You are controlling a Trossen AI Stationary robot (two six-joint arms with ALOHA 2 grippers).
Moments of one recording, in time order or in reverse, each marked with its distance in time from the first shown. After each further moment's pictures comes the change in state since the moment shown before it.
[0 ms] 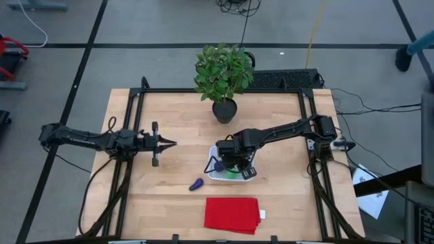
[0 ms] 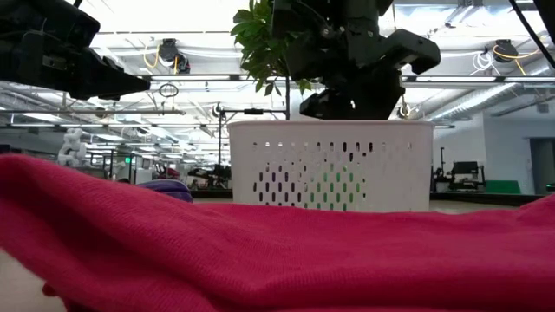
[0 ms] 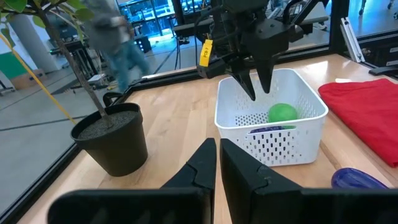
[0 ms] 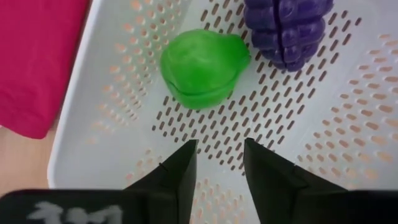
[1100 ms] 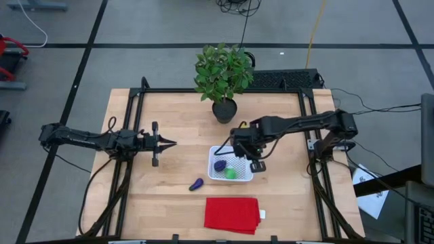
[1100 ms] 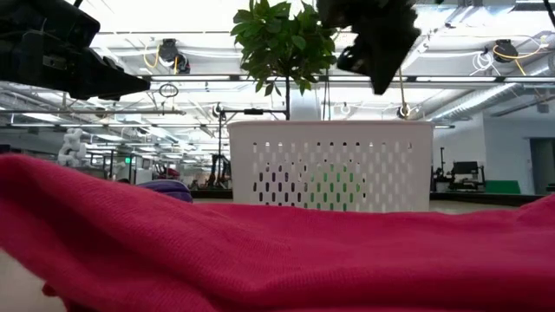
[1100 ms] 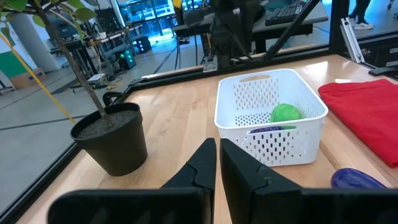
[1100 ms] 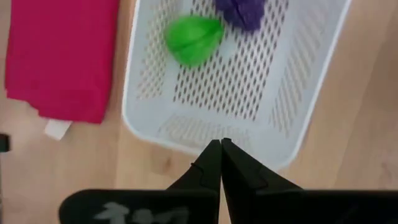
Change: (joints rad) left arm 0.000 0.000 0.000 0.000 0.000 -0.004; right arm -0.024 -0.226 0.000 -0.143 0.000 0.210
